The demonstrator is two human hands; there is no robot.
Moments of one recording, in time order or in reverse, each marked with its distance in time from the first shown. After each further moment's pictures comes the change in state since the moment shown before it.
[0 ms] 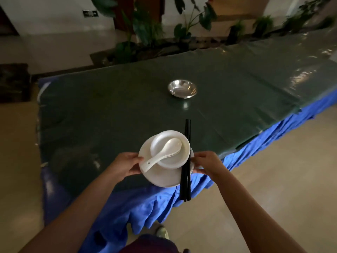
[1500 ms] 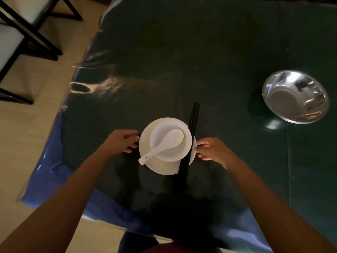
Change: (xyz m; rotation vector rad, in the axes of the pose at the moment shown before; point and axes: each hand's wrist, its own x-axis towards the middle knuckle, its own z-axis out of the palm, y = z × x) left_hand 0.156 -0.010 -0.054 0.106 0.566 -0.248; right_hand 0.329 -0.053 0.086 -0.712 -0.705 0.054
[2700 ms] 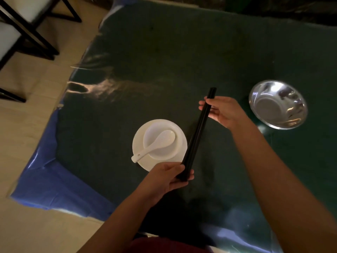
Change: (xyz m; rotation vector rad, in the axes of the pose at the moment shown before) left_hand -0.121 0.047 0.127 -0.721 -0.445 -0.047; right_hand -0.003 -0.092 -0.079 0.624 0.093 -0.169
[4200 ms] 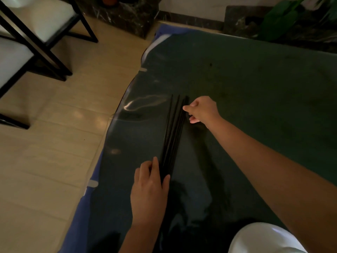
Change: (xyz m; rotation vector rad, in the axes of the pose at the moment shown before) left_hand 0.124 0.151 -0.269 1.293 0.872 0.536; right_hand 0.275 -0.018 0.305 -0.793 0.114 -0.177
